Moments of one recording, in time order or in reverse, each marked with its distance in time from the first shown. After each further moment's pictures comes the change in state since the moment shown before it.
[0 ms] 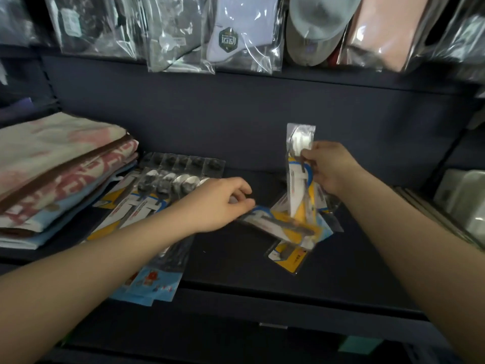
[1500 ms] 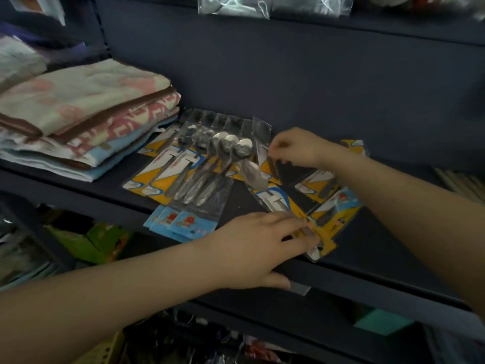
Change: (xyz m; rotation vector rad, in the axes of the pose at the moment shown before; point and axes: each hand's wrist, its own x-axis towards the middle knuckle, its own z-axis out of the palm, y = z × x) left_hand -0.088 0.008 0.051 0.585 -0.123 0.503; right_hand -0.016 0.015 0.086 -0.917 -0.566 -0.407
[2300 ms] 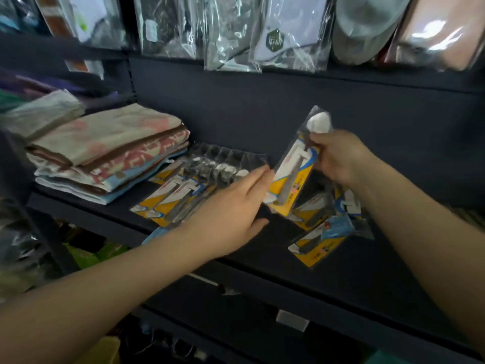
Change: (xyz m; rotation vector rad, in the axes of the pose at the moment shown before) left_hand 0.021 -0.015 -0.046 0.004 0.209 -0.497; right_hand -0.019 0.017 -0.056 1.341 0.270 0.086
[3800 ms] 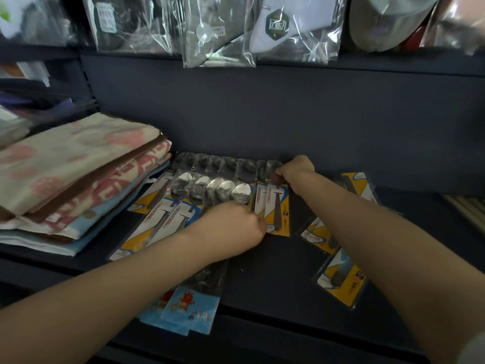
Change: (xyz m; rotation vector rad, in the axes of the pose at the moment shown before) left_hand 0.053 -0.072 0.052 0.459 -0.369 0.480; right_hand 0.106 0.086 0.021 -0.843 0.448 0.206
